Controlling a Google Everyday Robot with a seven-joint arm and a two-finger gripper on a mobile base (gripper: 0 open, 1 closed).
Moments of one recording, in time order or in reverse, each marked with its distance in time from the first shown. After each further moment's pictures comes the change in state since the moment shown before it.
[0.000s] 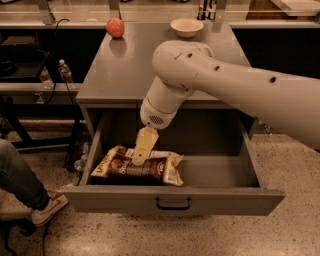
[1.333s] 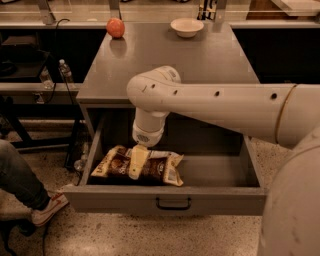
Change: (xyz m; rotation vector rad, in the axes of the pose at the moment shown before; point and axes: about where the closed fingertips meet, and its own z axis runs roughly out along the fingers) arm 0.037 -0.007 0.083 0.006 0.249 0.186
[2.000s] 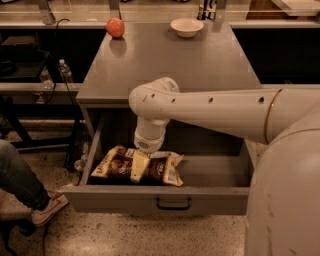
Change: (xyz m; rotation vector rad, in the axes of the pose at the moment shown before) arm 0.010 0.000 0.037 -0.038 0.030 0.078
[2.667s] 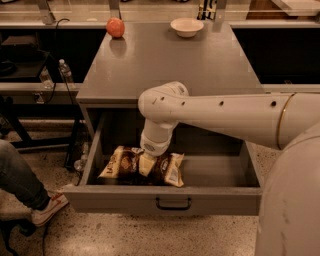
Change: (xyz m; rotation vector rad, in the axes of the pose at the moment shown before) arm 0.014 0.001 0.006 -0.016 -0.030 0.061
